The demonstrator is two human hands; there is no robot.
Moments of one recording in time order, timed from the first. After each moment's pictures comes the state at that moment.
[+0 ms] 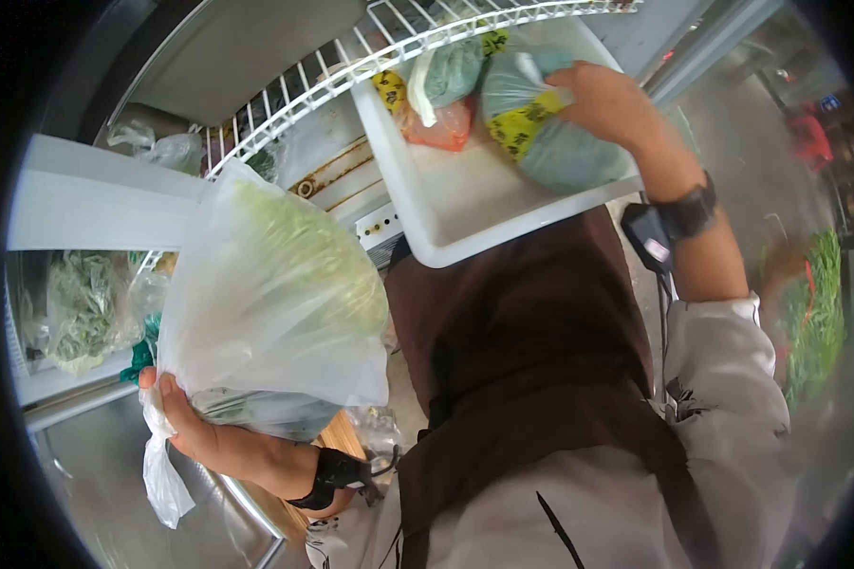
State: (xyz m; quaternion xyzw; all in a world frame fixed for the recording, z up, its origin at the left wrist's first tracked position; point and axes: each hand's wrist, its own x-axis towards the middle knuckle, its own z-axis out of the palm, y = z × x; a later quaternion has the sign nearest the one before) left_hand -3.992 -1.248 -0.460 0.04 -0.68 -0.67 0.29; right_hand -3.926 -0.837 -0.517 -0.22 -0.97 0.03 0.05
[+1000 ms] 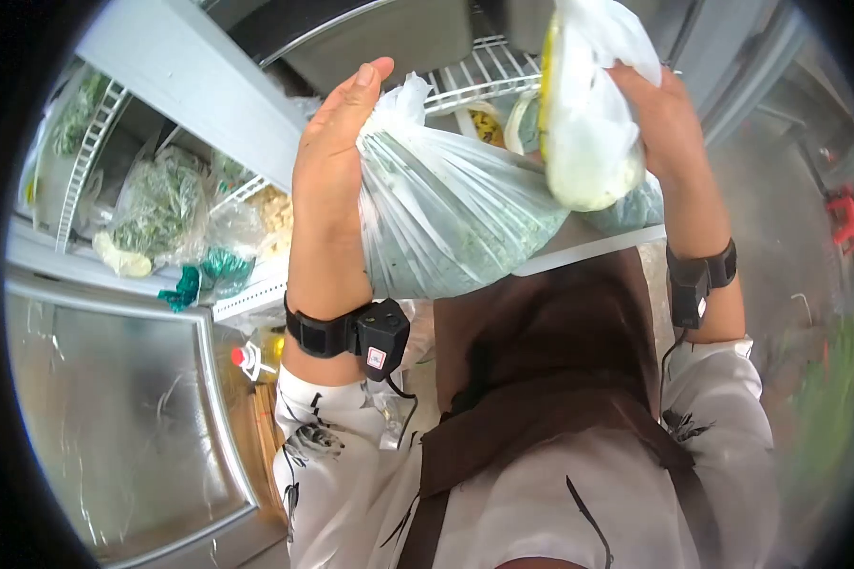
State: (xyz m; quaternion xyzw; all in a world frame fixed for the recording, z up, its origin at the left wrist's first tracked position) left_hand -4.025 -1.153 -0.403 -0.22 -0.53 -0.80 -0.16; right_hand -3.925 -0.915 -0.425 -0.08 -0.62 0.72 0.32
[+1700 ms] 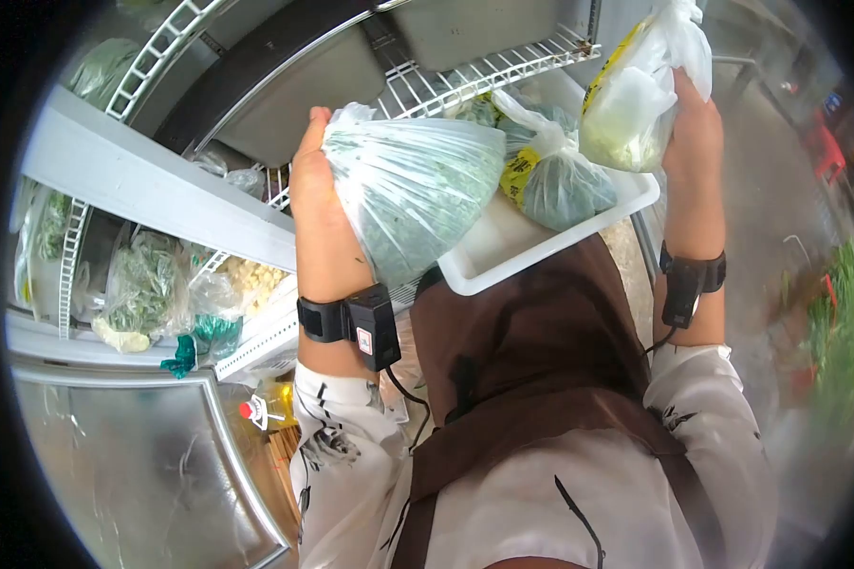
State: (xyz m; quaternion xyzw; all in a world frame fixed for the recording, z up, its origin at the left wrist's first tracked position) left_hand -4.069 -1.077 -0.441 -0.07 -0.37 -0.89 -0.26; right_hand -3.853 -0.830 -0.449 -0.16 -0.42 0.70 0.56
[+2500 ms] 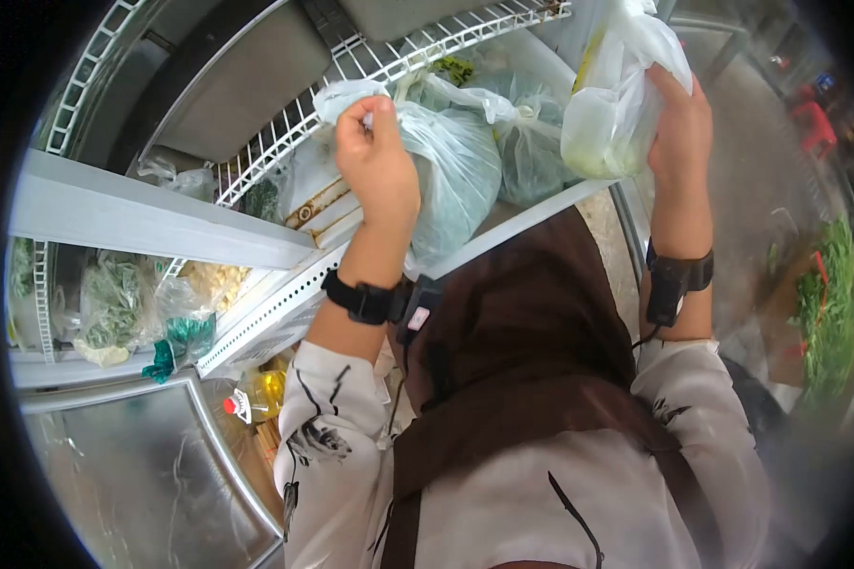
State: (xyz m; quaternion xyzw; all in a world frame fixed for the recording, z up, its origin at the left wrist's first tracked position) left_hand -3.964 -1.030 -0.467 -0.23 -0.60 -0.77 -0.01; right_hand -3.776 -0.853 -0.429 -0.22 -0.47 0.63 0.58
